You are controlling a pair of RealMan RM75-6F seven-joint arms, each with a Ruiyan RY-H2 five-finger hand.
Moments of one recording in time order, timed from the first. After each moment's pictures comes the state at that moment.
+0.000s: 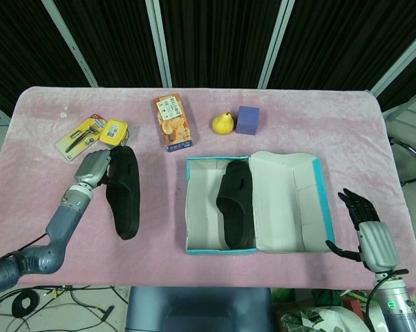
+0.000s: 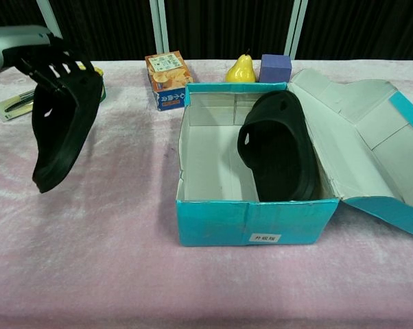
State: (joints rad) left arm -0.72 -1.38 -0.29 -1.44 0.99 0.84 -0.04; right arm 0.14 -1.16 0.06 -1.67 -1.56 1.46 0.19
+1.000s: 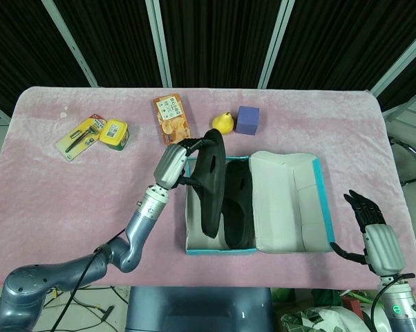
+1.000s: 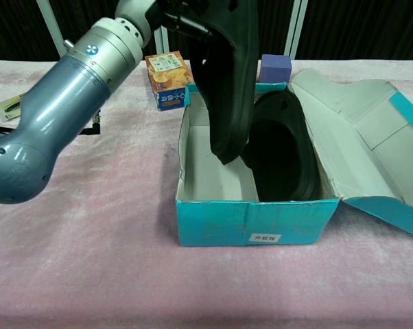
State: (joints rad) left arm -0.96 -1.95 -0.39 -0.99 1.46 1.20 -0.43; right arm 0.12 -1.15 0.06 -1.67 -1.57 1.49 0.22
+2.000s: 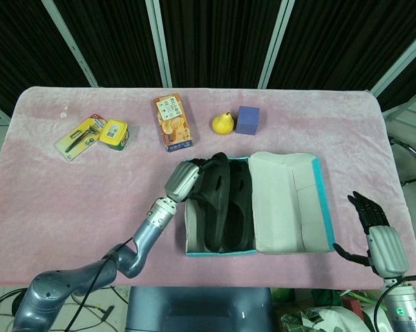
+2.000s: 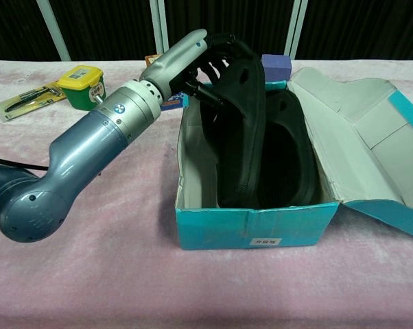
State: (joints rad) left arm -0.98 -2.06 -0.28 -0.78 1.45 1.13 -0.48; right arm 0.11 -1.14 0.05 -1.67 -1.57 1.50 0.23
